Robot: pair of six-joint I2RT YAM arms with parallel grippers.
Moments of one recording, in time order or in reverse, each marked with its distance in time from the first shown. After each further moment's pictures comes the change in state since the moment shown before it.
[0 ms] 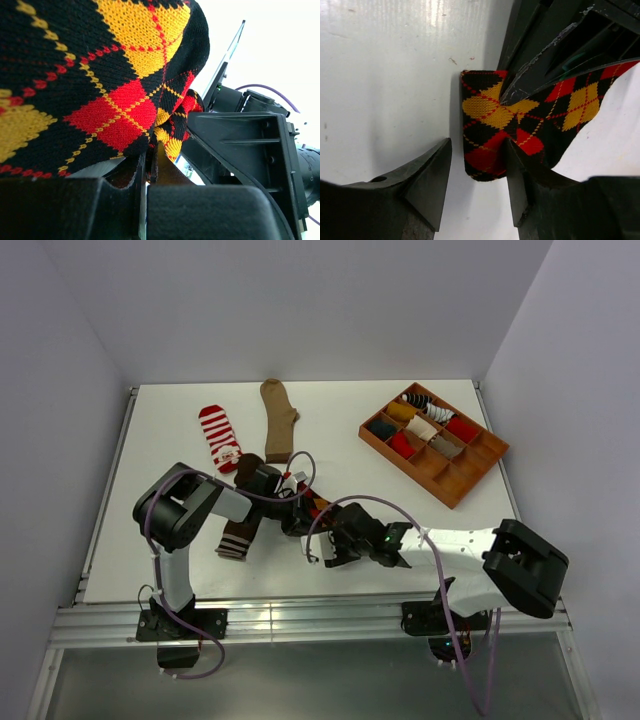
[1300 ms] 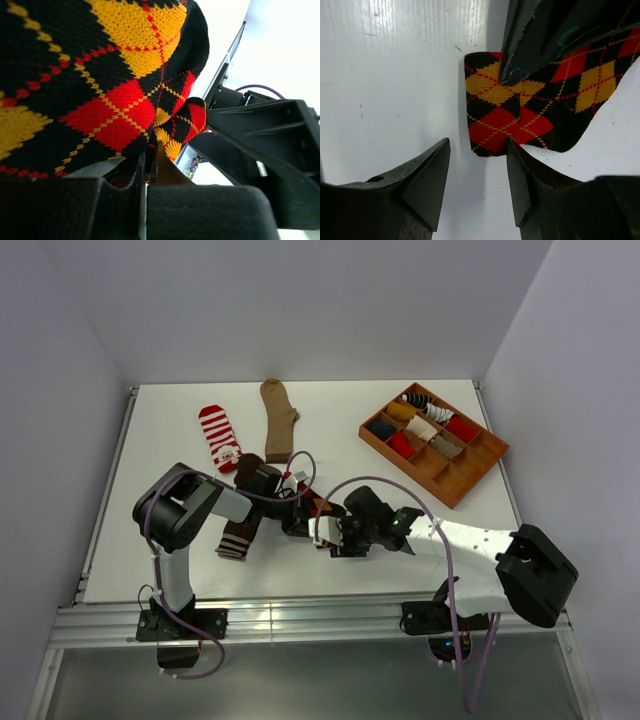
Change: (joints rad) left arm -0.003 -0.003 0.000 0.007 -0.010 0.000; right arm -0.148 -0.042 0.103 -0.225 -0.210 0.084
